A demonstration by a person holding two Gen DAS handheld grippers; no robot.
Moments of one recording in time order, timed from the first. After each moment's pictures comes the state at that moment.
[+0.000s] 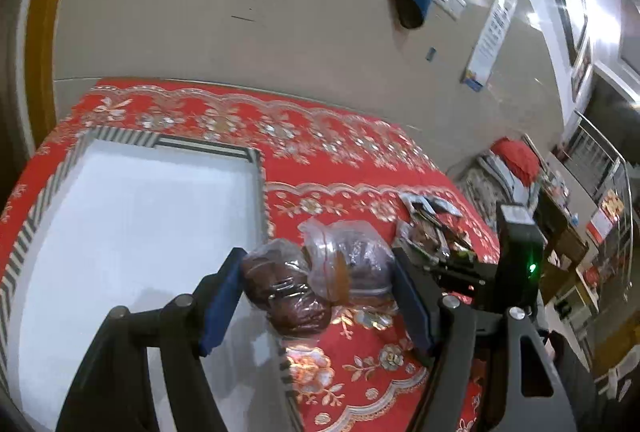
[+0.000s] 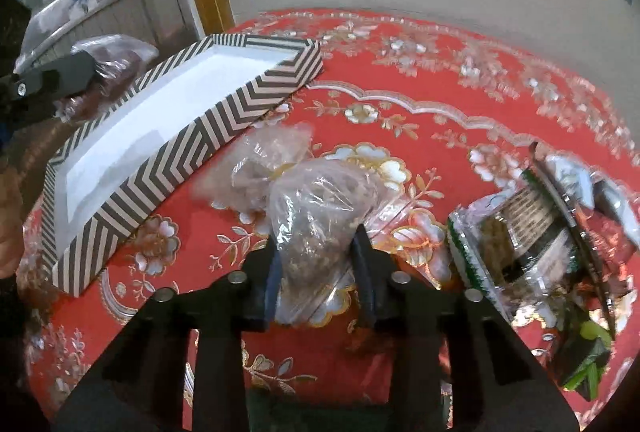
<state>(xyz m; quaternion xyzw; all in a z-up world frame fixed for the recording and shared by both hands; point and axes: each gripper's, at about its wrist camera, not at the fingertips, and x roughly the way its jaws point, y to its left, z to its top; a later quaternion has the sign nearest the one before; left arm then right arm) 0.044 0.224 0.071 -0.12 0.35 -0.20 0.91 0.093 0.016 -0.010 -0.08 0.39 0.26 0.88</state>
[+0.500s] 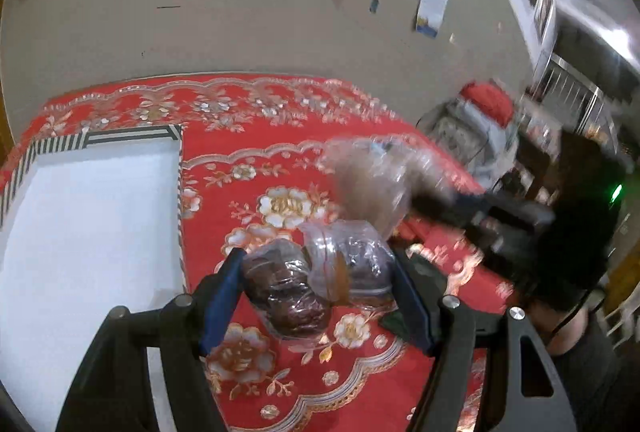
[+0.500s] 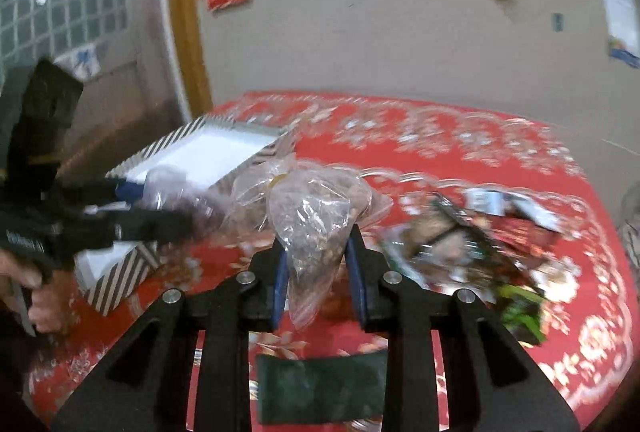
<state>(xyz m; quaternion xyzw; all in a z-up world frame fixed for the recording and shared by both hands) 0.026 0.160 0.055 -0.03 0.37 -0.26 0.89 0.026 -0.033 0.037 -0.01 0.27 0.18 0.95</state>
